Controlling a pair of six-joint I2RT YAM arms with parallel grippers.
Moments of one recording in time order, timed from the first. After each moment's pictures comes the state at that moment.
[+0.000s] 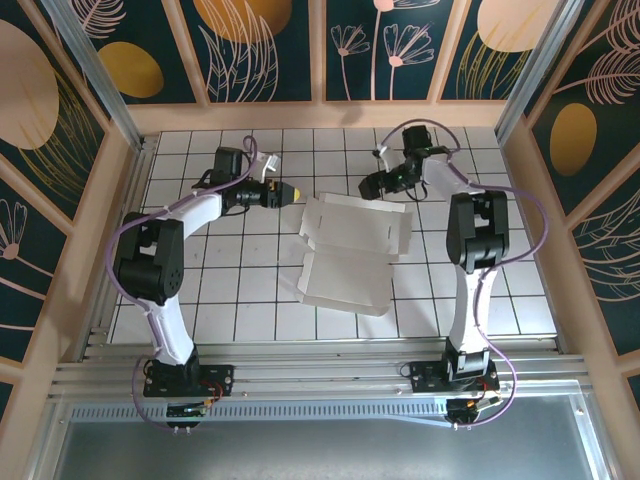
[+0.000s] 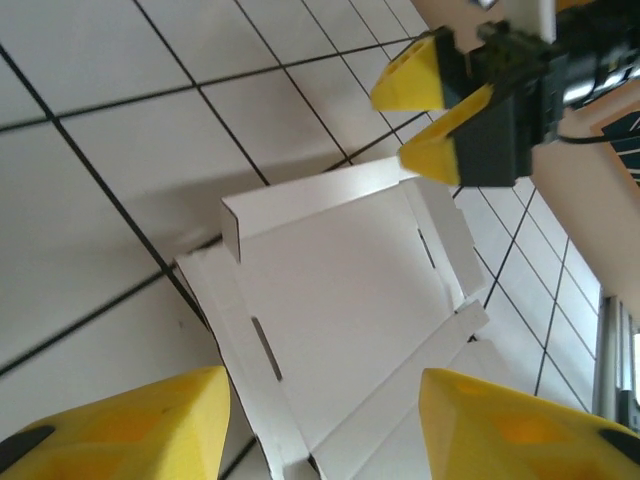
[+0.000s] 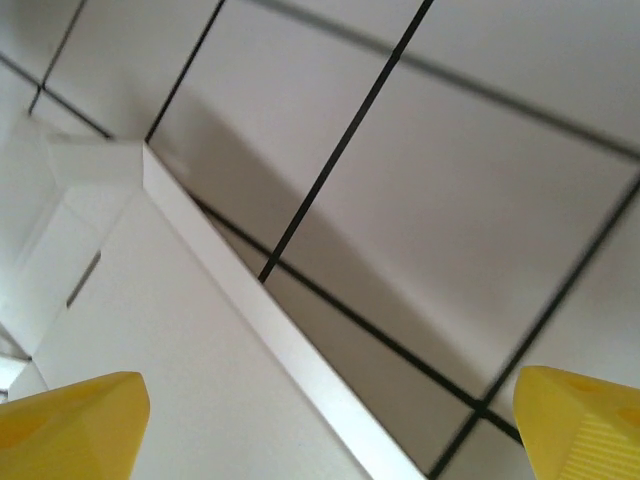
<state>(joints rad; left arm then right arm) -0.23 1.89 1.25 -0.08 0.86 -0.19 0.19 2.17 1.73 -0.70 -0.54 -0.28</state>
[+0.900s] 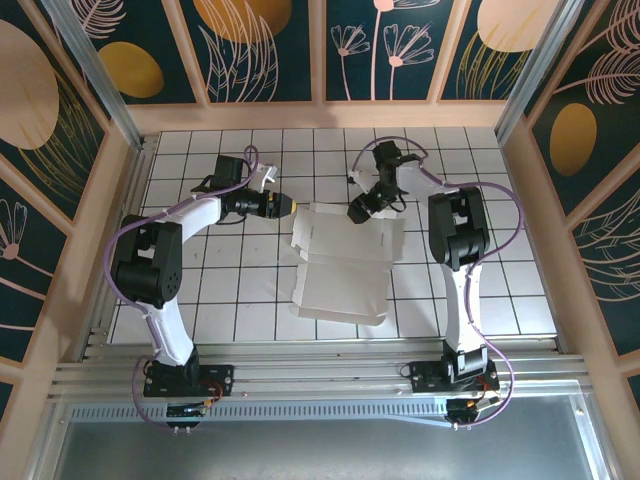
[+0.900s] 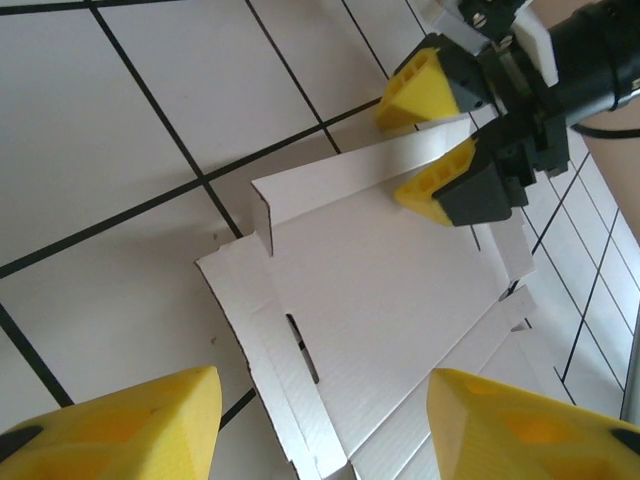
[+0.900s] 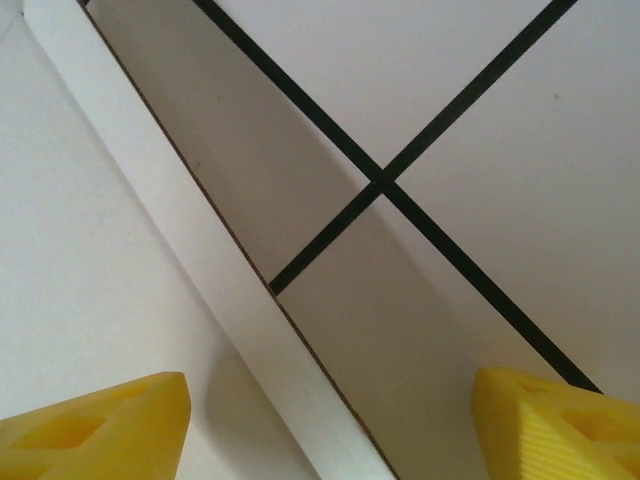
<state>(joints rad) -0.24 1.88 1.22 -0.21 0.78 -0.11 0.30 2.25 1.75 -0.81 -0.39 -0.48</state>
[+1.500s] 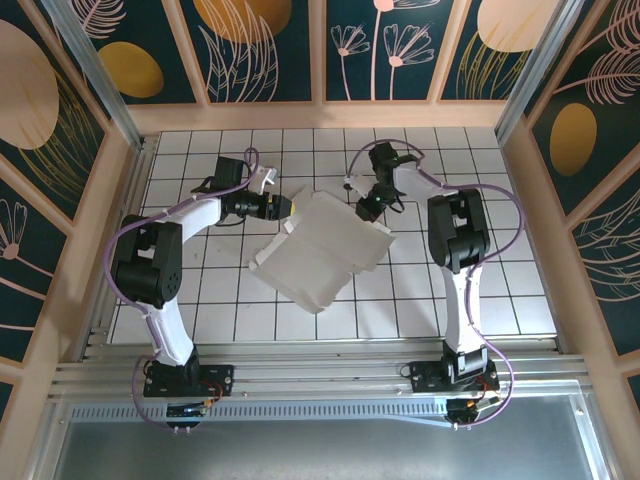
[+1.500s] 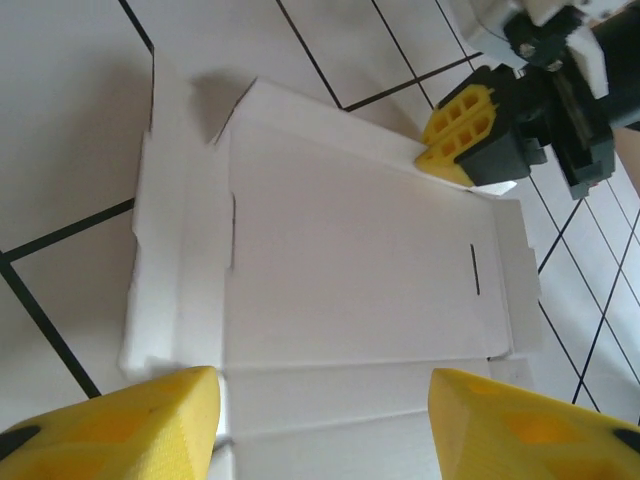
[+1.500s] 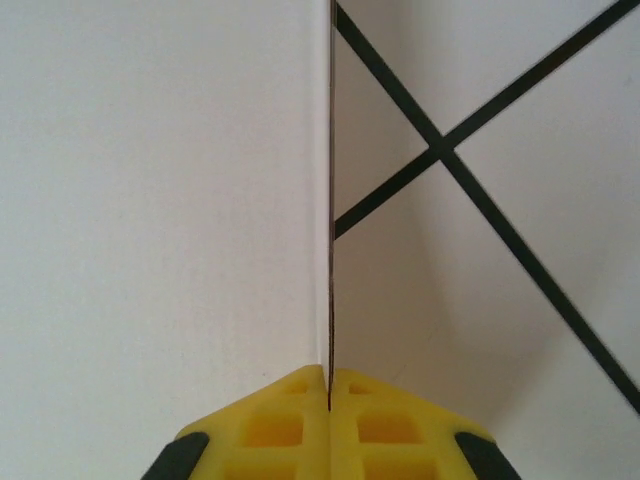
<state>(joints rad) -0.24 1.88 1.21 -0.22 0.74 -0.11 0.34 2.20 1.71 -0.82 -0.31 -0.59</state>
